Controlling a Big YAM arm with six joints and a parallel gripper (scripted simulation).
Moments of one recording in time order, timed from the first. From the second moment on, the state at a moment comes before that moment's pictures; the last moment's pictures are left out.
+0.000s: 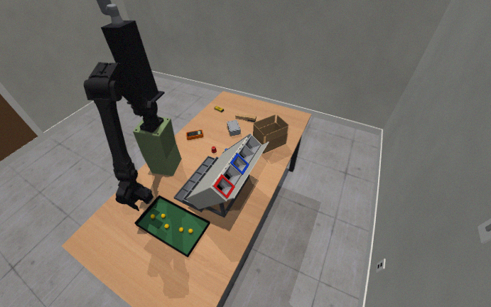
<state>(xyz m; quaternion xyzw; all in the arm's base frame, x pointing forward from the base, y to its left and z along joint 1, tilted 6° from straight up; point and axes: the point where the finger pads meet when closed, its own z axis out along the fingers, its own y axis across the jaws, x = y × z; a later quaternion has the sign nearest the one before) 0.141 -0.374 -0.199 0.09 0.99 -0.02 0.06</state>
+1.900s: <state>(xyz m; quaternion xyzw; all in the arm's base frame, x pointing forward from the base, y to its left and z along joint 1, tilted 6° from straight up) 0.145 -0.368 -0.317 0.08 1.00 0.02 0.05</state>
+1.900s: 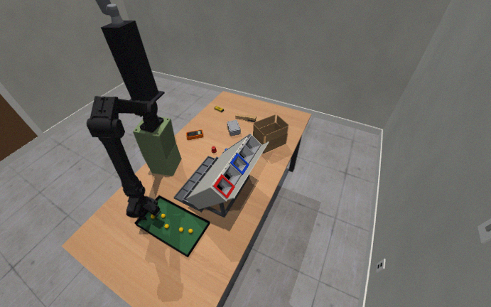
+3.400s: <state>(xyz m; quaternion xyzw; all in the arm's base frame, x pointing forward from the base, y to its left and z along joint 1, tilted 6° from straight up) 0.148 -0.371 -0.338 0.08 1.00 0.01 0.05</state>
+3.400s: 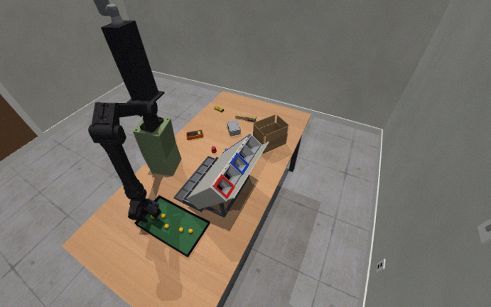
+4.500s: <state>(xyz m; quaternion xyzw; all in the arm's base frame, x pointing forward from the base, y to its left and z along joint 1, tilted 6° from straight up) 0.154 -0.372 -0.344 0.09 0.99 0.00 0.06</state>
